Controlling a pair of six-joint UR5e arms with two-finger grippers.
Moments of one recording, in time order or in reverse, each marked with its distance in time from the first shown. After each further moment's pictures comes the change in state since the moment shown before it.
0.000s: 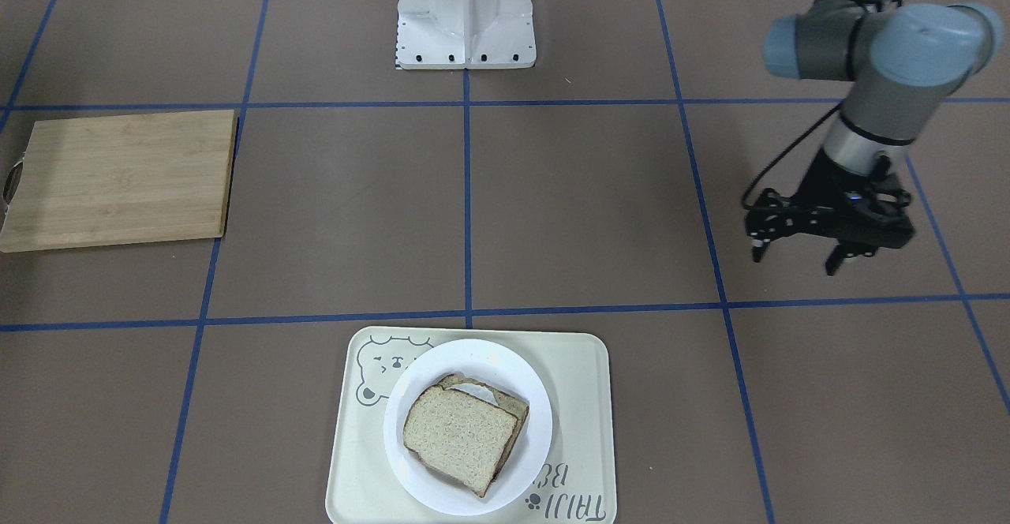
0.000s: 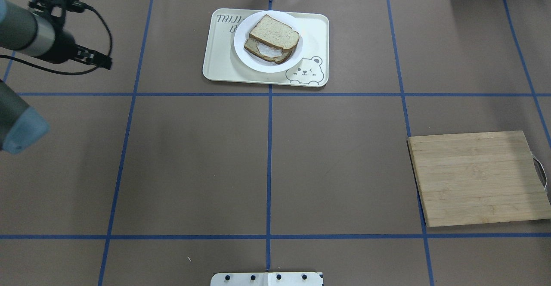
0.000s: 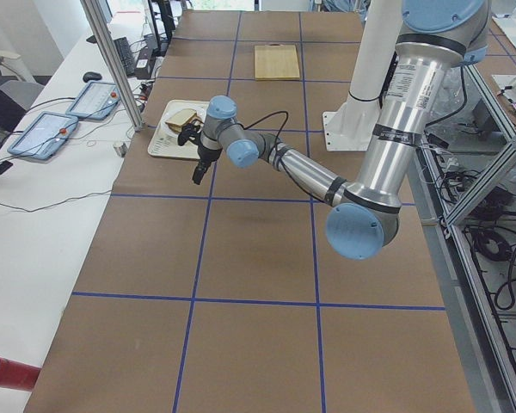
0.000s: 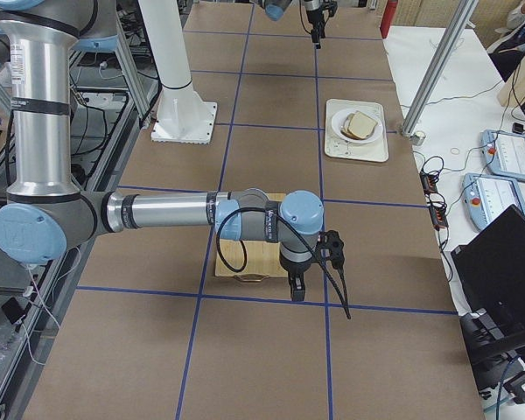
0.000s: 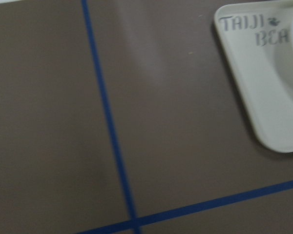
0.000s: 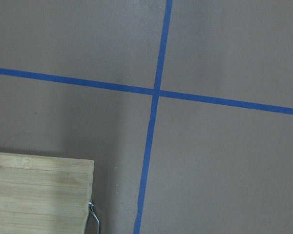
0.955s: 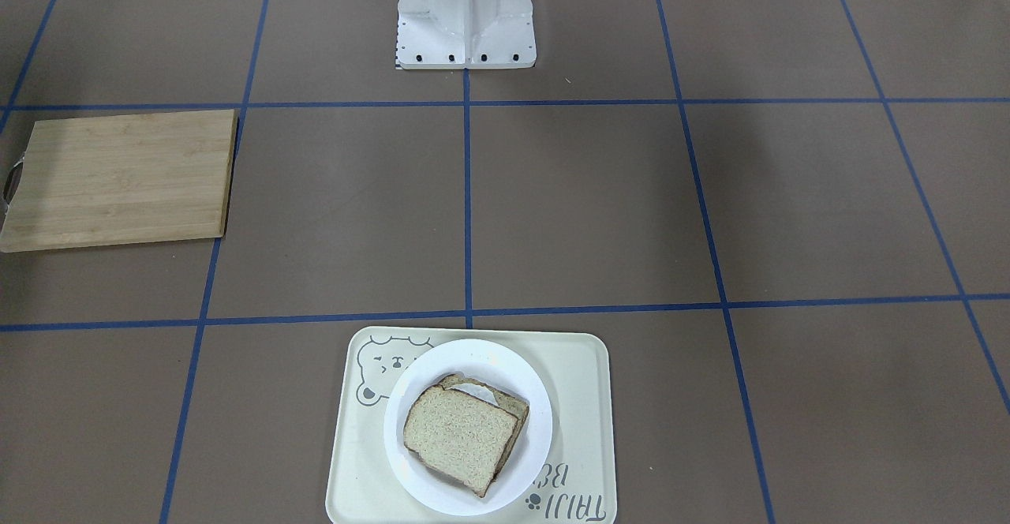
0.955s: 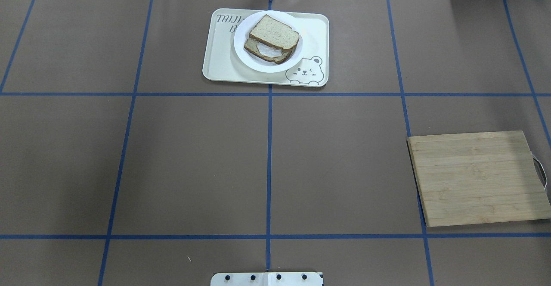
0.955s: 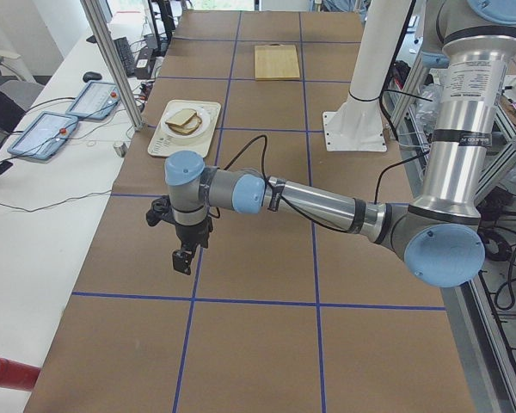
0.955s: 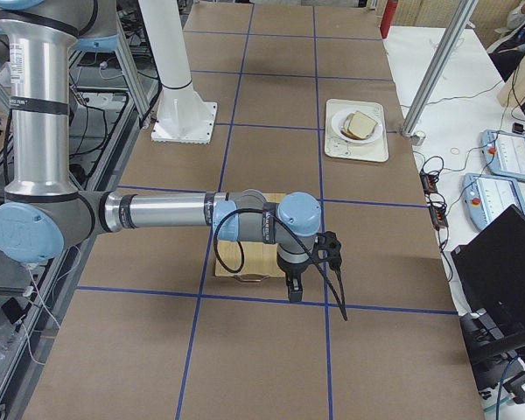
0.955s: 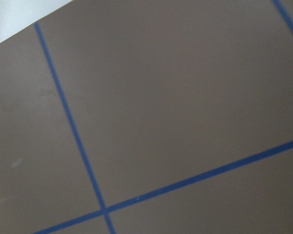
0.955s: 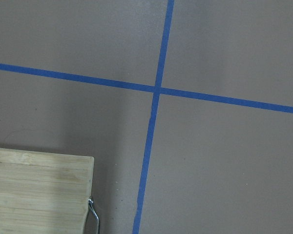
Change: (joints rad) left arm -0.485 0.194 0.084 0.373 -0.214 0.703; right arm 0.000 -0.013 0.003 0.000 0.006 -0.005
